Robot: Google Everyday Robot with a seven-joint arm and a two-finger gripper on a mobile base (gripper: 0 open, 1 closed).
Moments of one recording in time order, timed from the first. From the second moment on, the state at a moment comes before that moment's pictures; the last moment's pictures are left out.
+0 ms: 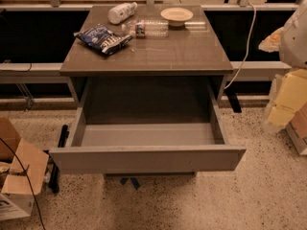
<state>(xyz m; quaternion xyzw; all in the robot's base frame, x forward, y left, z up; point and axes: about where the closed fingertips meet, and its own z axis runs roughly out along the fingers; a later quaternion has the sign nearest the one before) 0.438 -0.216 0.977 -0.60 0.78 -0.04 0.16</state>
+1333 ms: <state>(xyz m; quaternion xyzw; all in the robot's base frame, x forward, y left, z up) 0.456 -0.220 0.908 -0.62 0.77 -0.01 0.17</state>
